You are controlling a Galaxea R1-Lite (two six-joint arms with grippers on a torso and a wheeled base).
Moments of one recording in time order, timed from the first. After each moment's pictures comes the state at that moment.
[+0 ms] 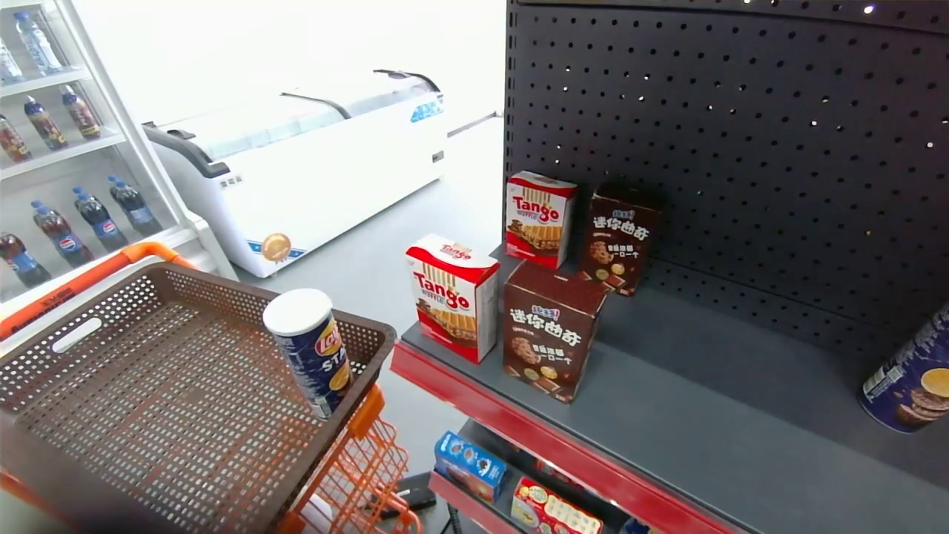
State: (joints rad) left arm 0.00 0.00 0.00 0.00 0.05 -0.02; right arm 0.00 0.00 0.00 0.00 0.00 0.00
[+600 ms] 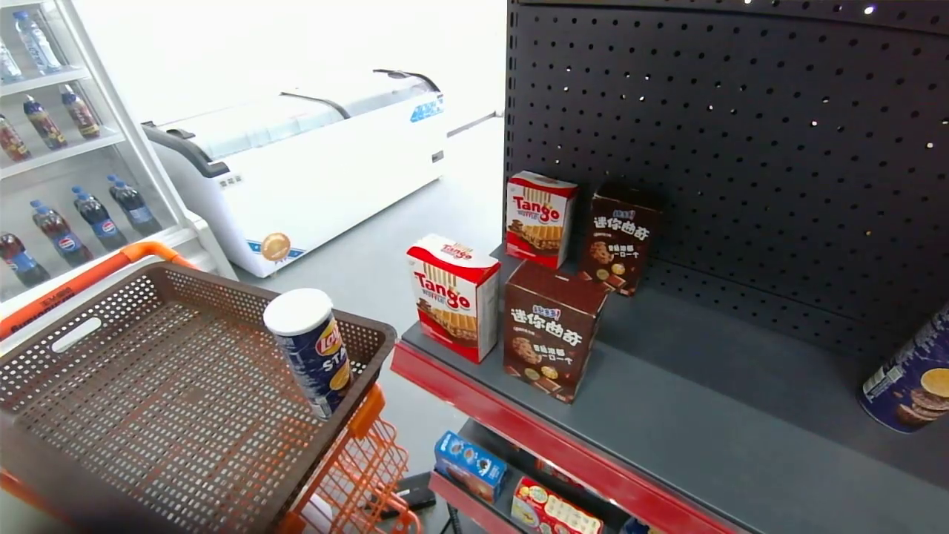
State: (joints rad) left arm -0.10 0.42 -0.26 -0.06 0.02 0.01; right arm 0.00 0.00 0.00 0.00 0.00 0.00
